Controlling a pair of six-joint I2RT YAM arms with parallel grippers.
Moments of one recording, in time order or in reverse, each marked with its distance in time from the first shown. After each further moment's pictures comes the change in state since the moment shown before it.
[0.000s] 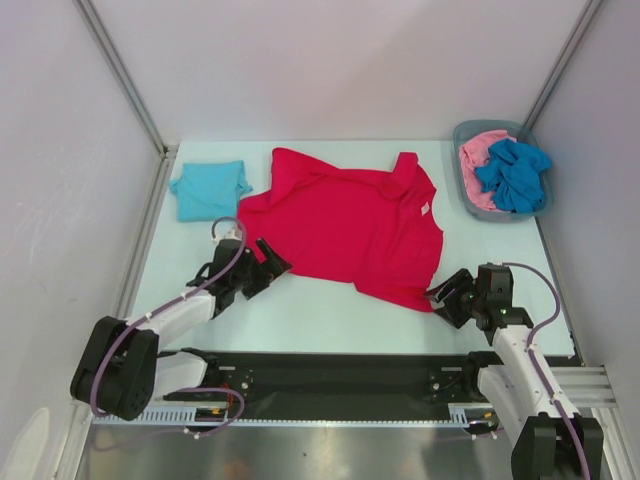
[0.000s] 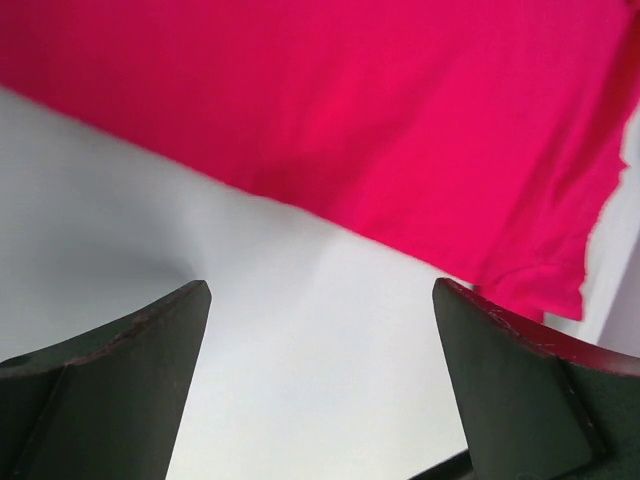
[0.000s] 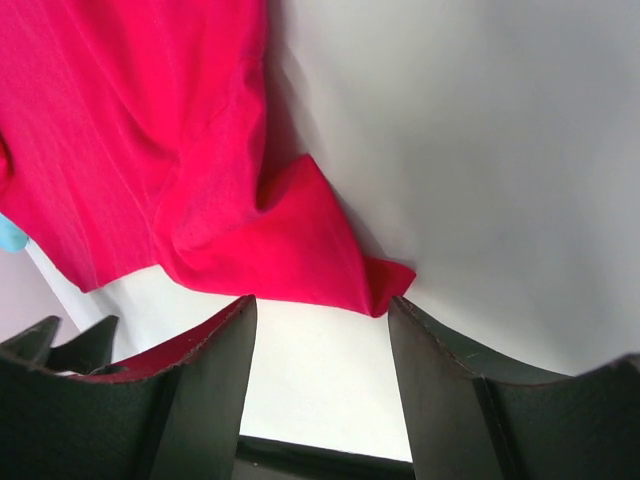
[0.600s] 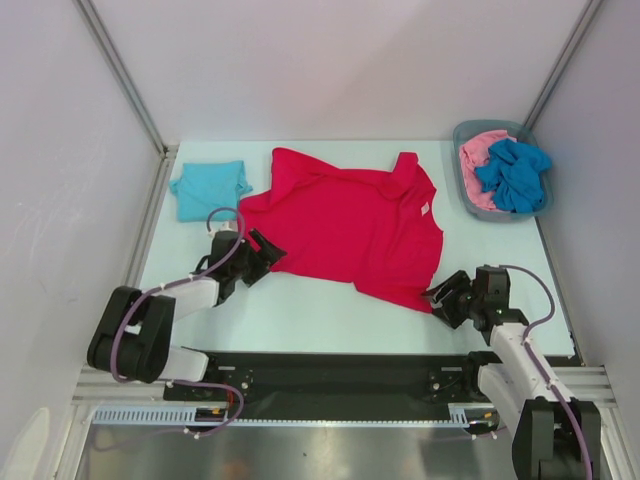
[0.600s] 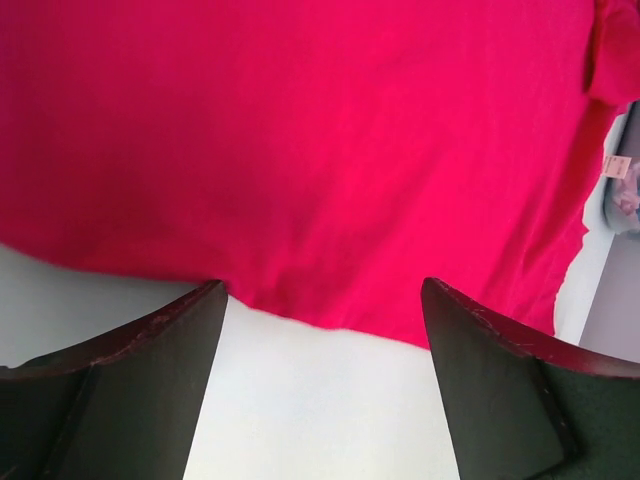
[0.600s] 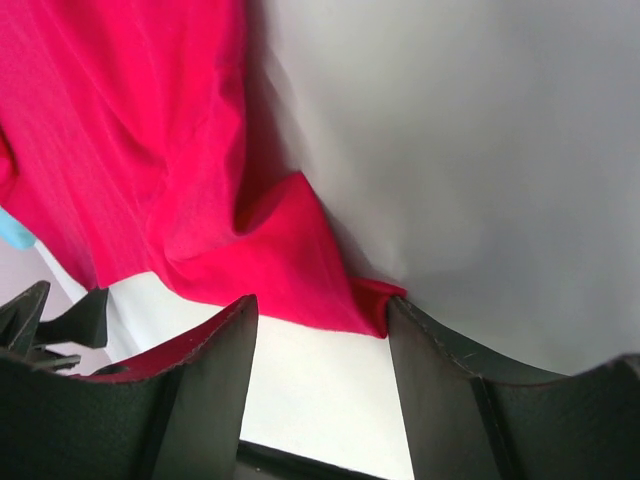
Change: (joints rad) left arm 0.097 0.179 0.008 0.197 0.024 -0.010; right arm -0.003 0.069 -0.055 0.120 -0.031 0.015
